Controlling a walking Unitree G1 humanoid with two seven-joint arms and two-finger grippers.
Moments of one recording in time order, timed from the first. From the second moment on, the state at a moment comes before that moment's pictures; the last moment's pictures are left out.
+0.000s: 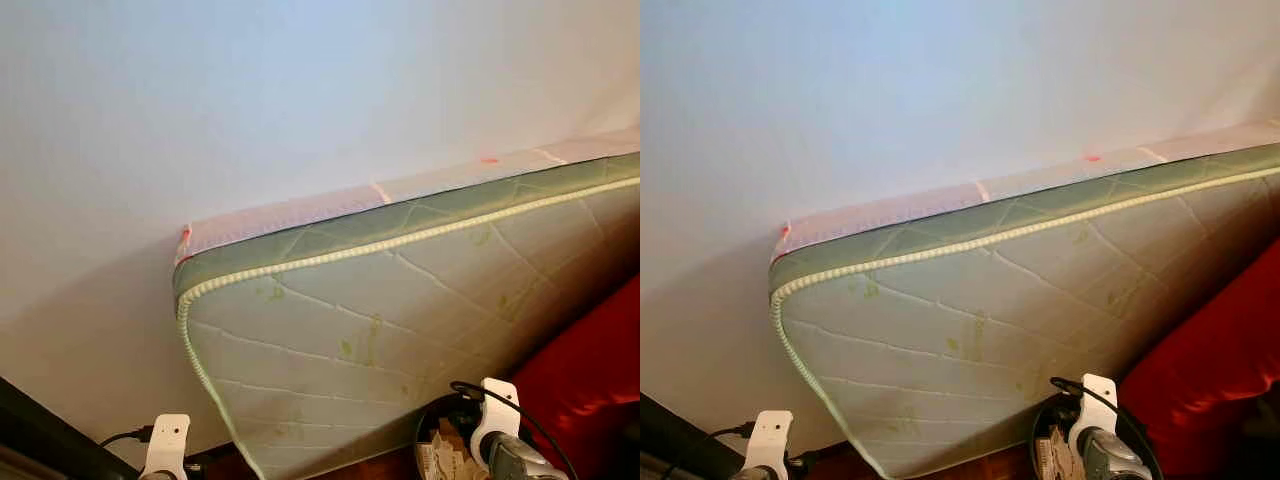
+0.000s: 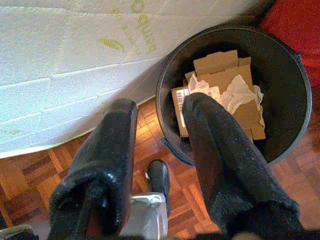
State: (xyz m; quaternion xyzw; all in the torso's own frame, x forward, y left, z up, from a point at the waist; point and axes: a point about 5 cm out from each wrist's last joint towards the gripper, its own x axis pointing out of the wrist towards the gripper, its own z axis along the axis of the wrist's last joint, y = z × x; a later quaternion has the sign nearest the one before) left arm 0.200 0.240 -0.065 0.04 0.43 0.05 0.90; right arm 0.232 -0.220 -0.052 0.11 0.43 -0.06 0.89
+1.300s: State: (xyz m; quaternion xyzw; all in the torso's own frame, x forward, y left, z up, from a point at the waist) left arm 0.205 0.236 -0.061 0.04 0.40 0.03 0.91; right arm 0.241 -0.220 -0.045 0.07 0.40 -0.05 0.91
